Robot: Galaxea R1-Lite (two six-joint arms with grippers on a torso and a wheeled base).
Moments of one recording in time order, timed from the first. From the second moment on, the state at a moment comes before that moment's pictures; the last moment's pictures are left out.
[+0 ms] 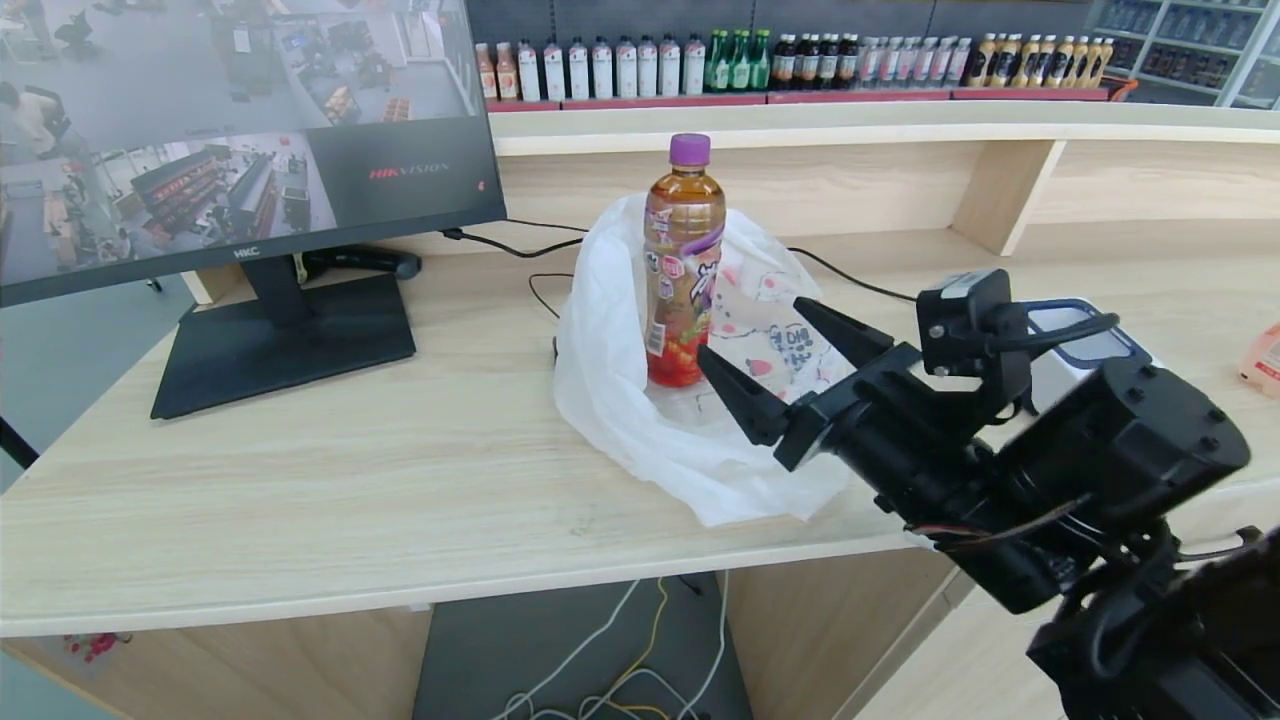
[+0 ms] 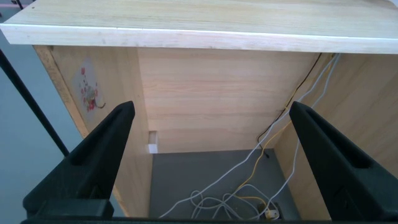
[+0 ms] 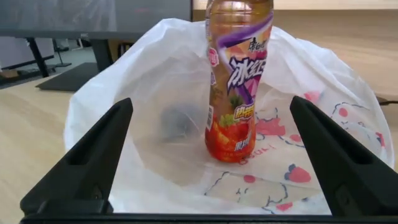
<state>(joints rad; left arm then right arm) 0.00 0.00 0.00 0.00 0.00 0.00 0.68 1.83 -0.60 -1.57 0.00 -0.08</state>
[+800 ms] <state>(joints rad) 0.00 0.00 0.00 0.00 0.00 0.00 0.71 1.61 -0.31 -1.57 0.00 -0.07</state>
